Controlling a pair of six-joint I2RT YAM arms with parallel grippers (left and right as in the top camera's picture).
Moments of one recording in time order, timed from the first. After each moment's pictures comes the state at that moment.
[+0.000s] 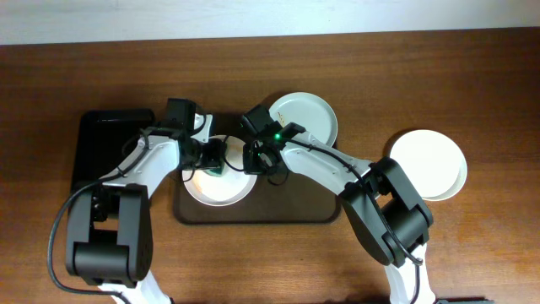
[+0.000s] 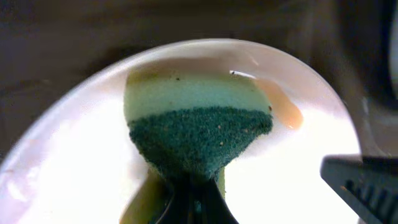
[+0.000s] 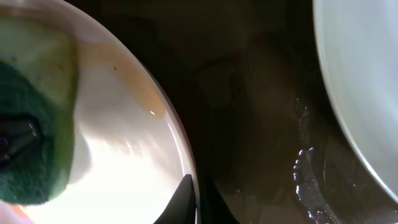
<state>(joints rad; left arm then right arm) -0.13 1.89 1.15 -0.54 0.31 -0.10 0.66 2.13 1.49 -0.57 -0.13 0.65</state>
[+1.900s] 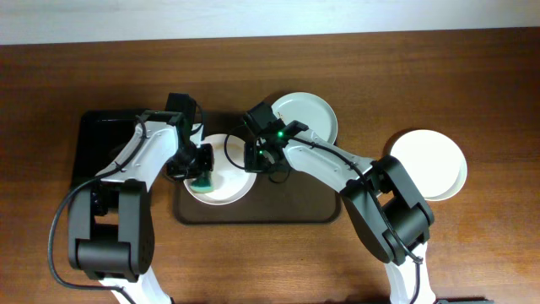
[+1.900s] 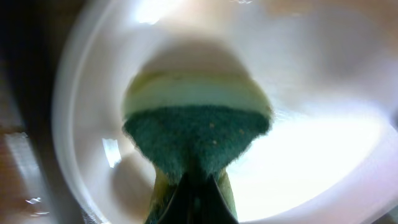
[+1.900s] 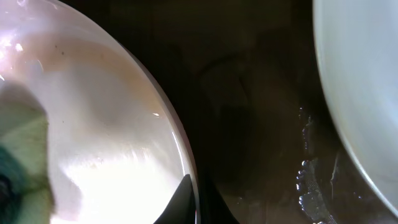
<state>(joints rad) -0.13 1.92 1.29 -0.92 0.15 -0.18 0.63 2.14 1.49 -0.56 -0.18 0.65</state>
